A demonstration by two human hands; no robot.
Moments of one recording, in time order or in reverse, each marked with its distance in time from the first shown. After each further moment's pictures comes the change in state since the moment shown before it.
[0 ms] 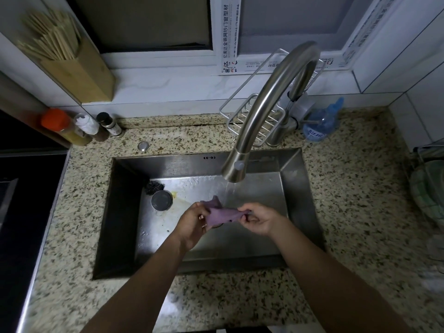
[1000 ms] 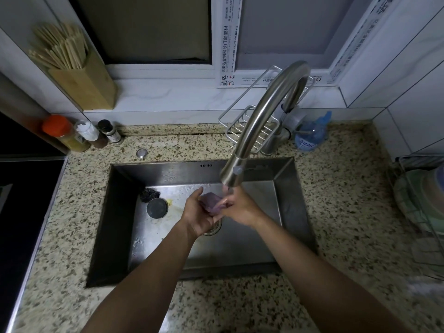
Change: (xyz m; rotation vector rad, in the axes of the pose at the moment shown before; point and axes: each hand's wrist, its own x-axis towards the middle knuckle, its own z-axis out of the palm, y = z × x) left_hand 0.029 0.022 0.026 -0.324 -0.059 -0.159; right_hand -0.060 -0.006 0.058 -0.990 -0.121 -0.756
